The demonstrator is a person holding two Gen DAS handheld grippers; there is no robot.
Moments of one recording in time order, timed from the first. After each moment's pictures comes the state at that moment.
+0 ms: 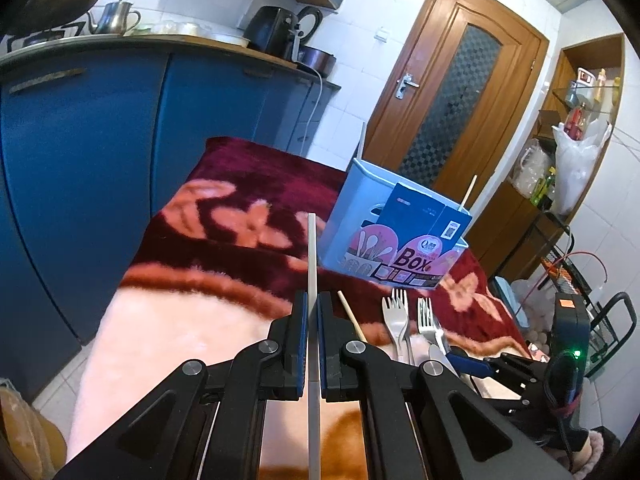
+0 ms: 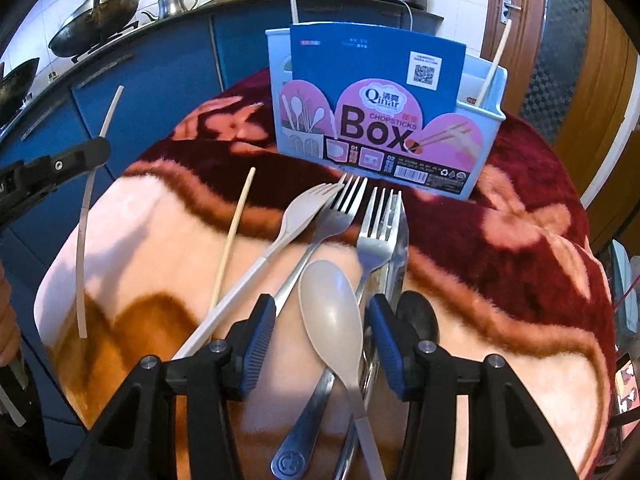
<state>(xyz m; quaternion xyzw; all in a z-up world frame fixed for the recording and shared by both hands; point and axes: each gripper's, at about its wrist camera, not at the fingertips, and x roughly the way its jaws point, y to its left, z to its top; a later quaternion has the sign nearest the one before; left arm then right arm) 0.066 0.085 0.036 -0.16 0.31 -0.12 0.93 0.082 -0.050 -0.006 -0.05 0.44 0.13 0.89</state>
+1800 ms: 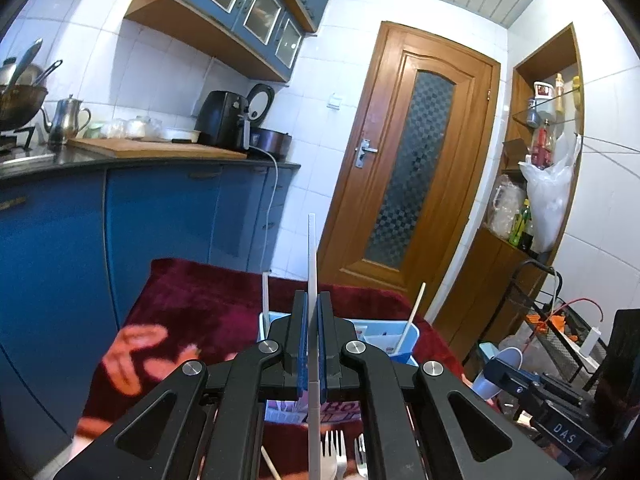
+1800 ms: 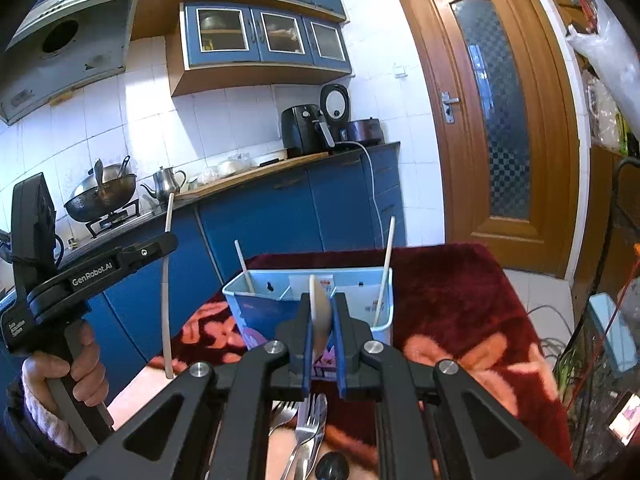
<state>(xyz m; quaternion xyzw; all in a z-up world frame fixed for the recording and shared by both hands) 0.118 0.011 0.133 -0.11 0.16 -0.15 0.97 0.080 -0.145 0.115 0.08 0.19 0.12 0.97</state>
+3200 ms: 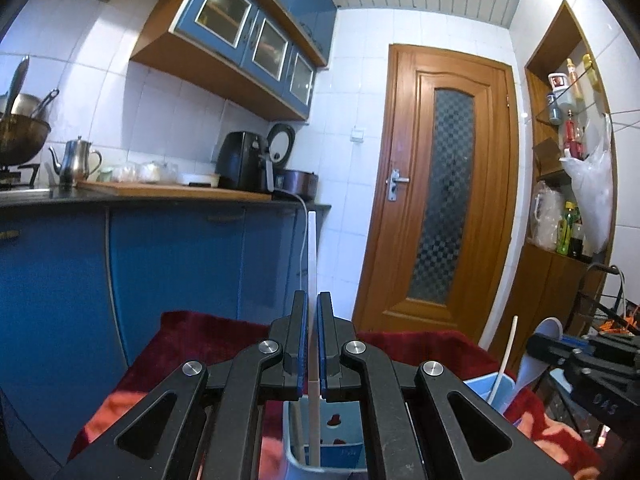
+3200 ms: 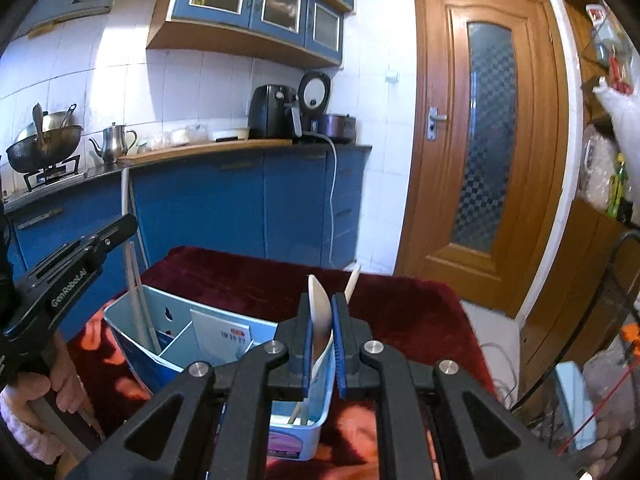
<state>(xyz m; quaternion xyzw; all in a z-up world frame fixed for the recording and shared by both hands) 0.207 -0.010 0.092 -0.07 0.08 -0.07 0.99 0.188 -0.138 0.101 -0.02 0.21 0.04 0.98</state>
